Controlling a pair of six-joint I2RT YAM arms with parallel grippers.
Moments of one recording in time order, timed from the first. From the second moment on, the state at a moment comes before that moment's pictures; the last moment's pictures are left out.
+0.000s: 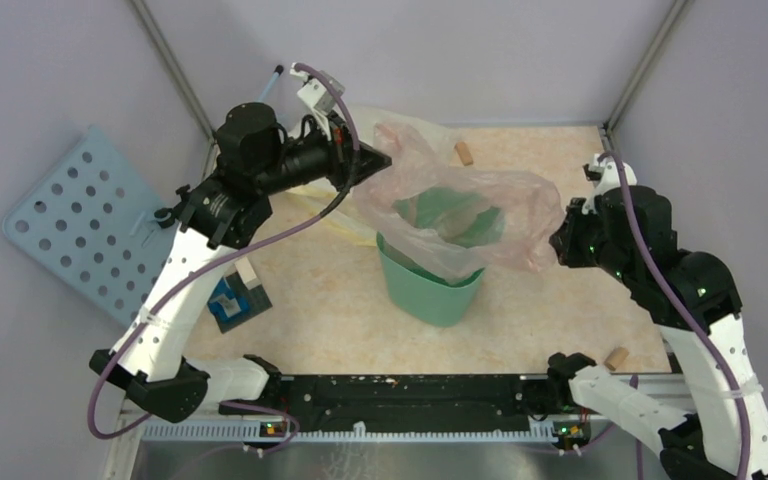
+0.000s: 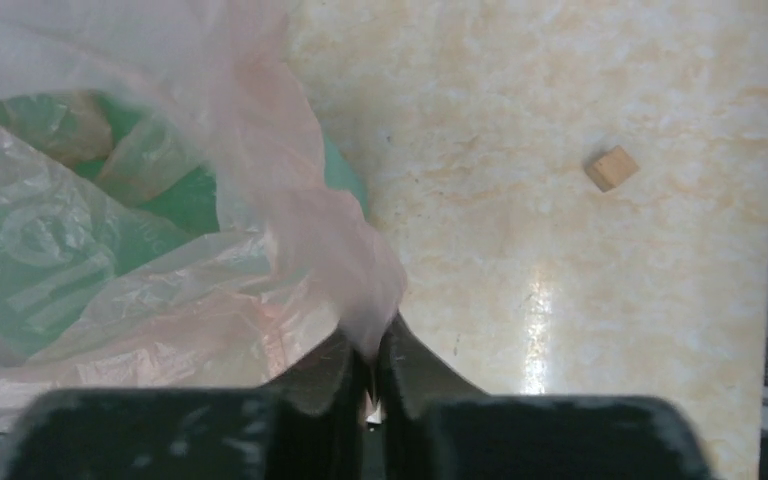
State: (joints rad) left arm -0.54 1.27 1.68 -0.51 0.50 -0.23; right arm 0.45 0.87 1.44 -1.19 0.19 0.33
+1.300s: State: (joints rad) left arm -0.54 1.18 1.46 -0.14 0.79 -0.57; right arm 0.73 1.12 1.43 -0.59 -0.37 0.24
